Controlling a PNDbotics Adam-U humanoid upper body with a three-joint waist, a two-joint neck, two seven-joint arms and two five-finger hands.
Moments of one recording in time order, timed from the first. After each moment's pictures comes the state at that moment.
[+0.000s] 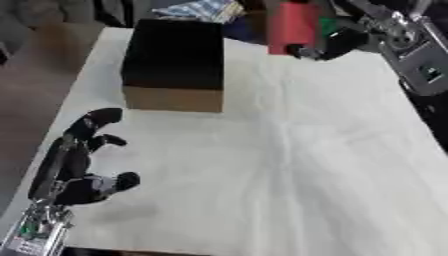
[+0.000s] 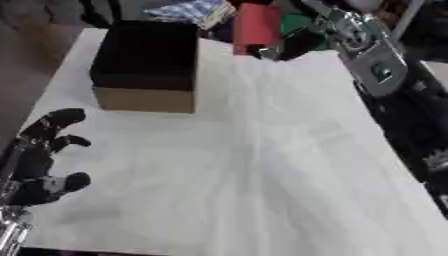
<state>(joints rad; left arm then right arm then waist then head) -0.26 0.25 -0.20 -1.69 0.04 -0.20 -0.07 -1.00 -0.50 0.22 -1.13 0.38 -0.26 0.25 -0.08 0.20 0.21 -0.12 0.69</state>
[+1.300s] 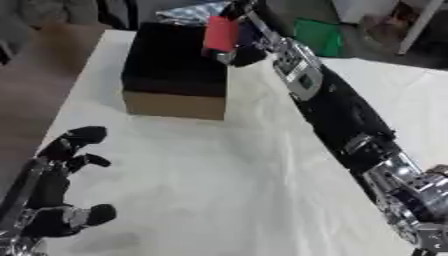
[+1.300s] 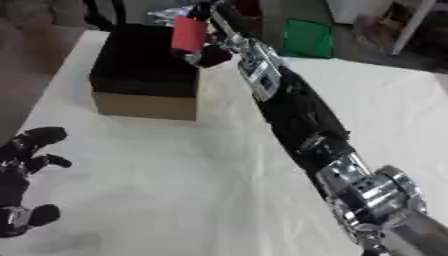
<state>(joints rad) -0.32 0.22 -0.26 -1.69 0.07 -0.20 -0.13 -1.12 -0.28 0.11 -0.79 0.63 -0.24 -0.06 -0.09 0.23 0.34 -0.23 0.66</state>
